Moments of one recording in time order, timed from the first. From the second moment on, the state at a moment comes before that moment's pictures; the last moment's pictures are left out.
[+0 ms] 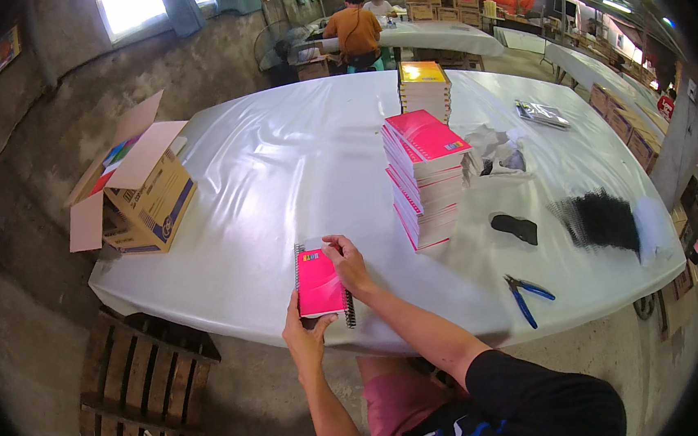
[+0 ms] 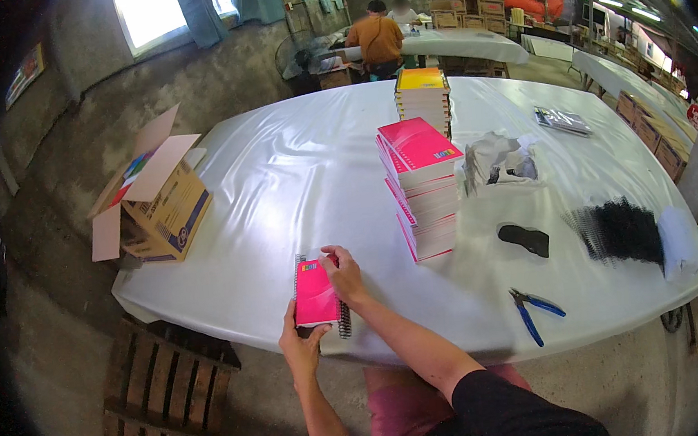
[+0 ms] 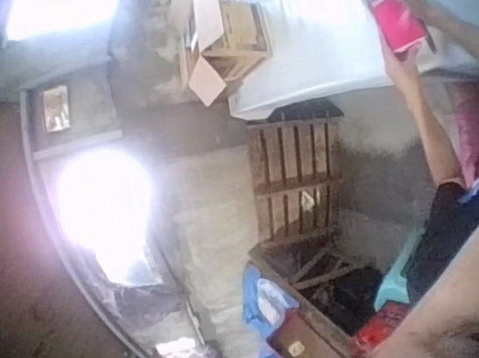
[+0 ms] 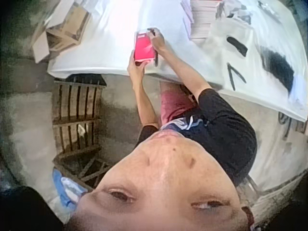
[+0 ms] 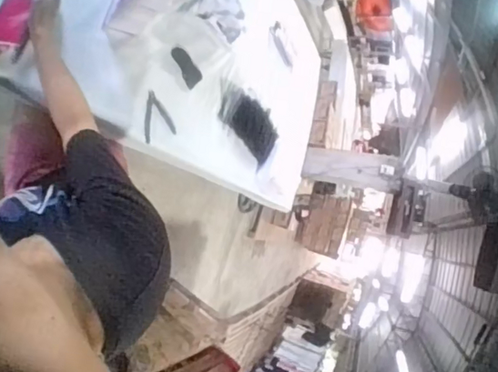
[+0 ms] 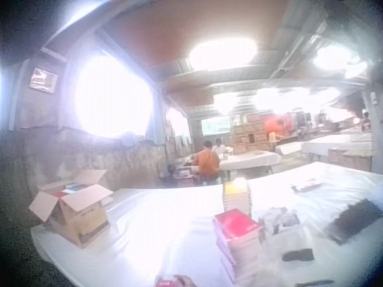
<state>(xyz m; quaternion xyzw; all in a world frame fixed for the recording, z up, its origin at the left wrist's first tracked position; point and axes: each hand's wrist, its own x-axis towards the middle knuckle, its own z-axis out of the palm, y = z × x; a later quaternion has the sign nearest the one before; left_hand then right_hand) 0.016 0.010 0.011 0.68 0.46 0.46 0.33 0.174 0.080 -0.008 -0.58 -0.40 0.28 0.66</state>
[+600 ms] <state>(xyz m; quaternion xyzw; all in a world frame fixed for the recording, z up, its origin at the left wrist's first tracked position) 0.135 -0.043 0.147 0.73 0.25 0.61 0.16 0.387 -0.032 0.219 -0.81 -0.50 0.04 0.31</state>
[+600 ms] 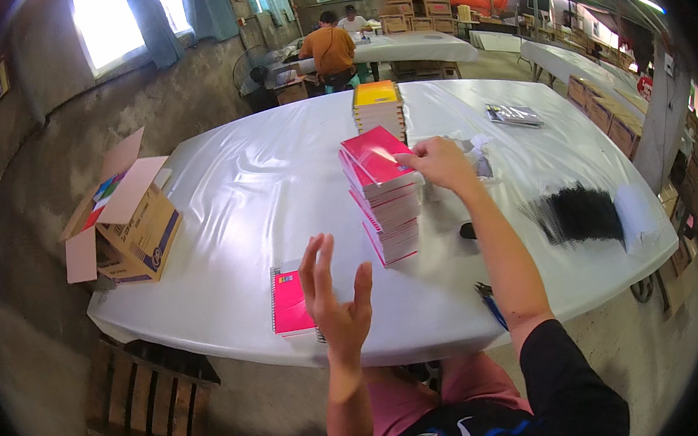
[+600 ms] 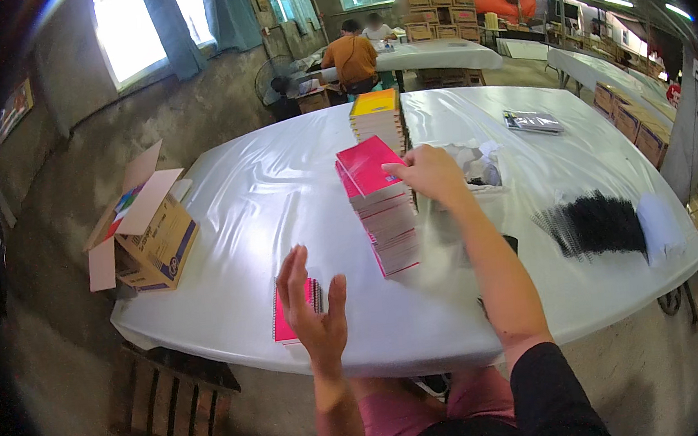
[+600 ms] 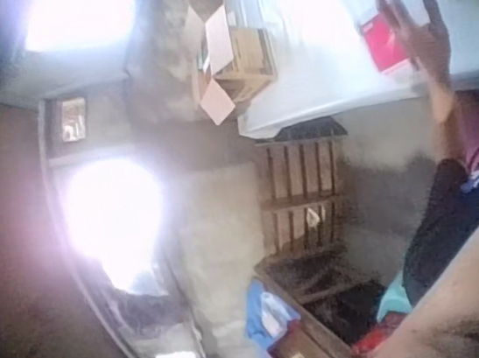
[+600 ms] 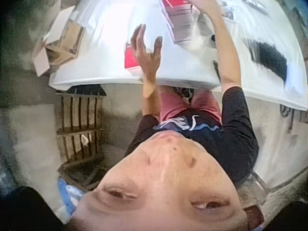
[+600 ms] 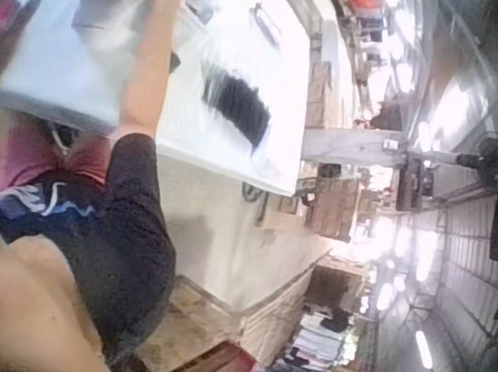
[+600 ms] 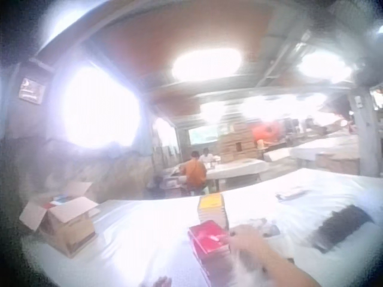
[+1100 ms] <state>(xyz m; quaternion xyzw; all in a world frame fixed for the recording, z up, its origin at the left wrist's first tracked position) 0.148 -0.069 0.149 0.90 0.28 0.25 0.22 0.465 -0.184 0.083 -0.77 -0.47 -0.23 0.37</state>
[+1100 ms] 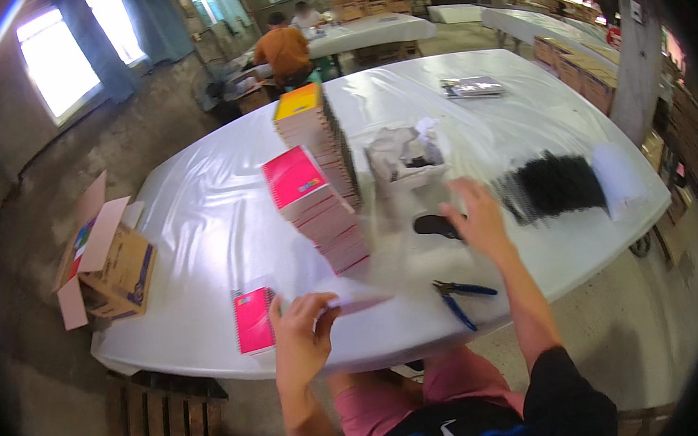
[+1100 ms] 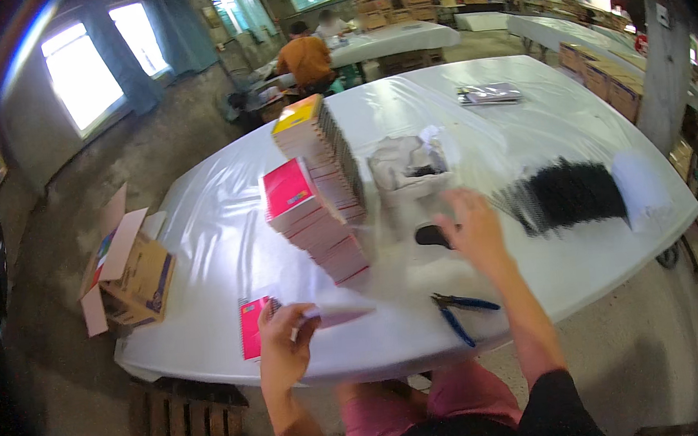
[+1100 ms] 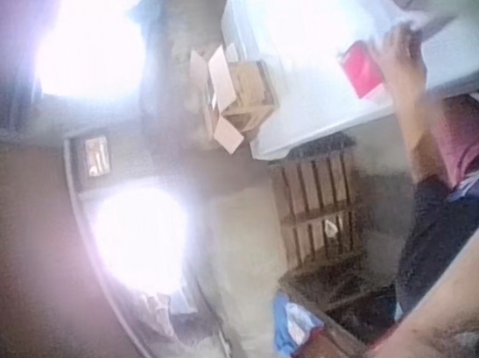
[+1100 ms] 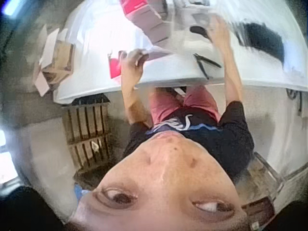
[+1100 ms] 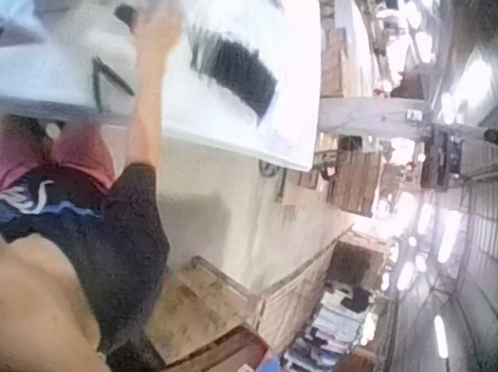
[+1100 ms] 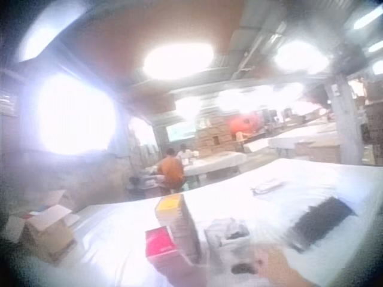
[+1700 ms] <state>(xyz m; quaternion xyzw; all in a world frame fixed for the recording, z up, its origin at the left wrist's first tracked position) 0.195 -0.109 0.024 0.83 0.38 0.40 0.00 0.581 -0.236 0.051 -0.91 -0.39 -0.15 0.04</state>
